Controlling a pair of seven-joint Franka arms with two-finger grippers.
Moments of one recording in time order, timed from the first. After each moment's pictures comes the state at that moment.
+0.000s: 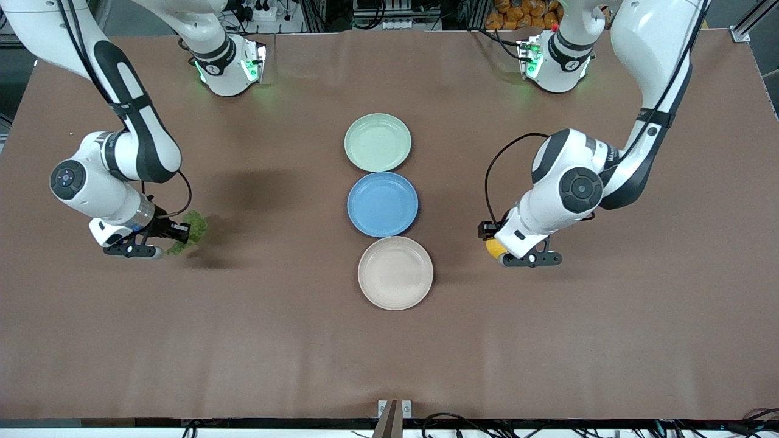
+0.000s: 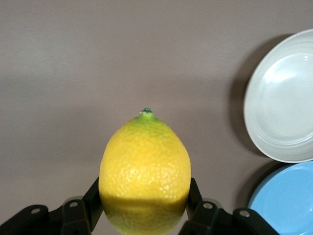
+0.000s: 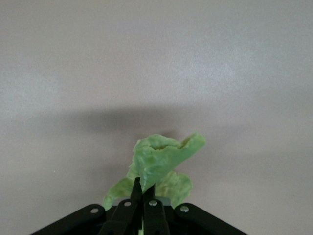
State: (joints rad) left arm -0.06 0.48 -0.39 -1.76 0.03 2.18 -0.46; right arm -0.16 0.32 0.10 -2.17 0.03 2.49 -0.01
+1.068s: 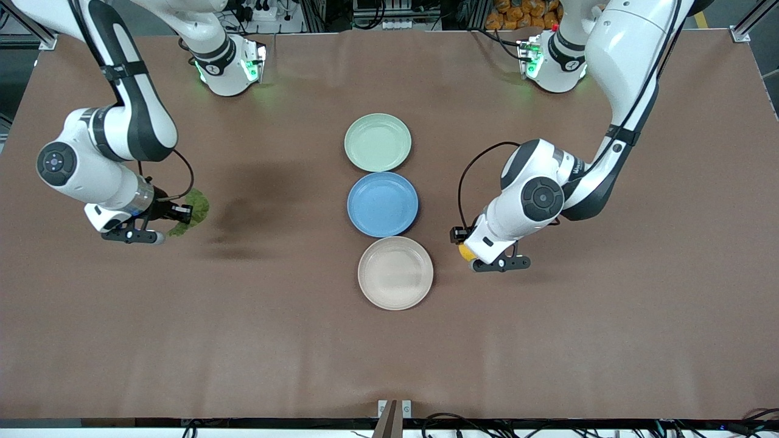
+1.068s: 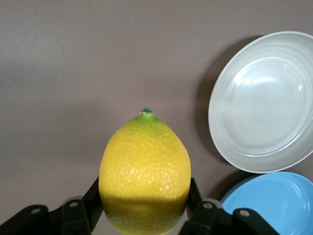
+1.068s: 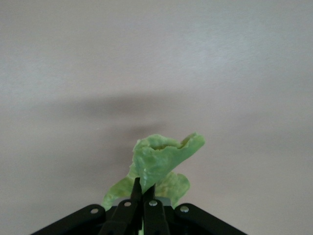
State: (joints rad) left arm -0.15 0.58 -0.39 -1.65 0.03 2.19 -0.58; right arm -0.13 0.18 0.14 -2.16 0.04 2.26 0.08
